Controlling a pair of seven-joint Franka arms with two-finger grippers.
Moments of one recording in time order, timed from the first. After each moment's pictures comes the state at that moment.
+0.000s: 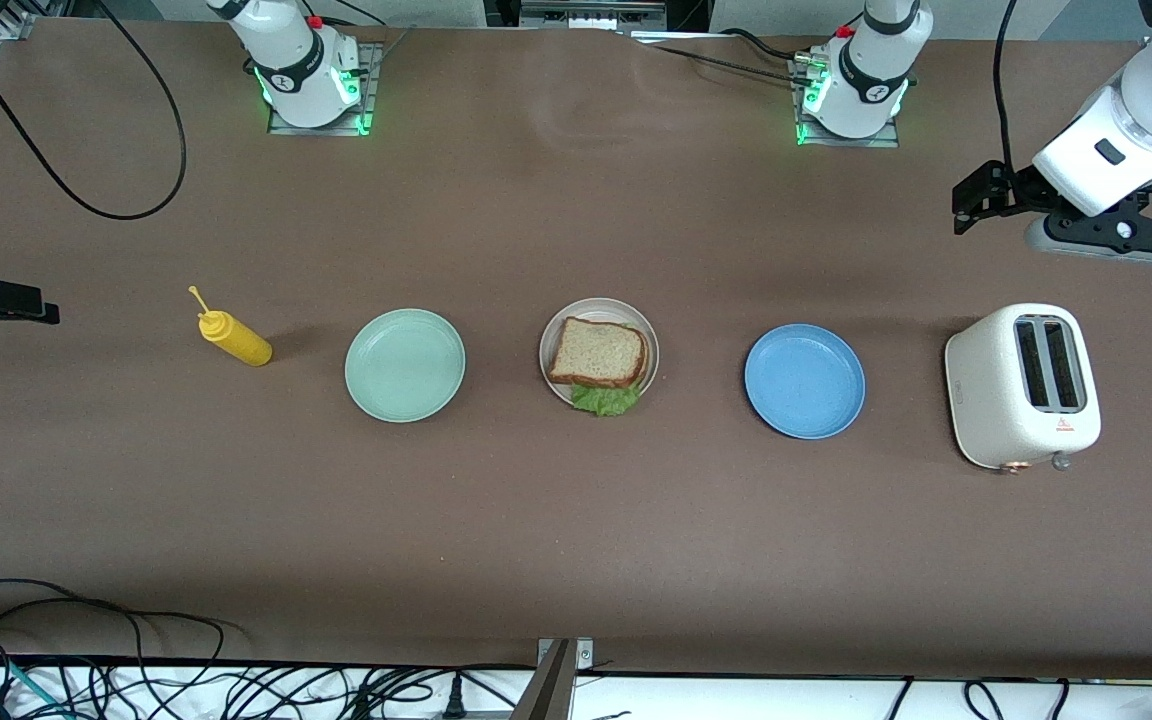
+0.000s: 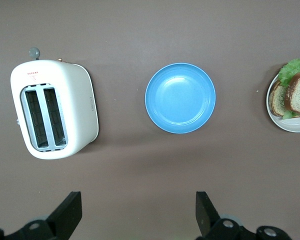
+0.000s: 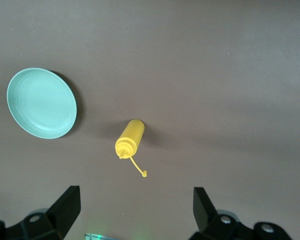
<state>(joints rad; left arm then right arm) -0.03 -0.03 -0.10 -1.64 0.02 1.53 0.00 -0.05 0.47 -0.11 -1.06 0.06 1.33 -0.27</state>
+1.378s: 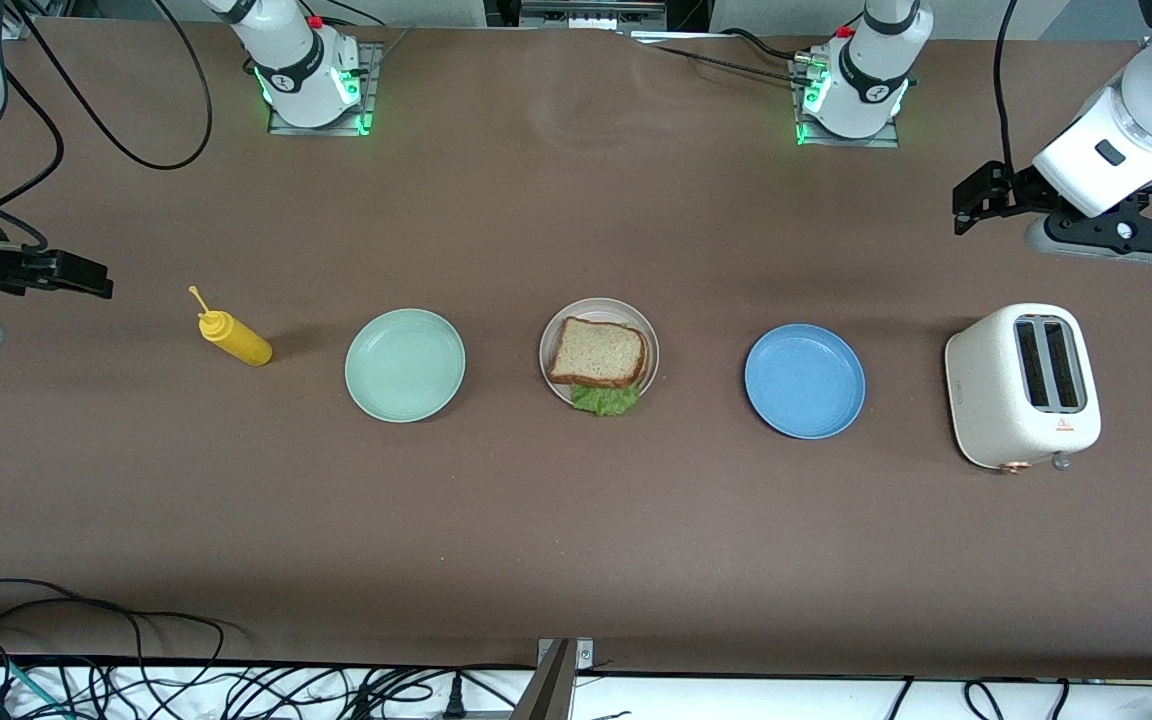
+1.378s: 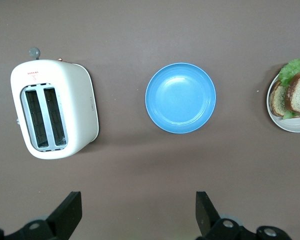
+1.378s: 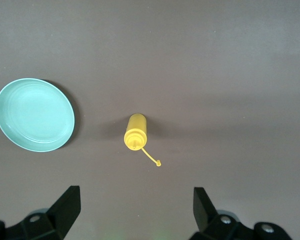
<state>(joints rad) -0.03 -0.03 -0.10 -1.64 0.02 1.53 0.00 0.11 0.23 -0.17 -1.42 -0.01 1.50 -0.03</state>
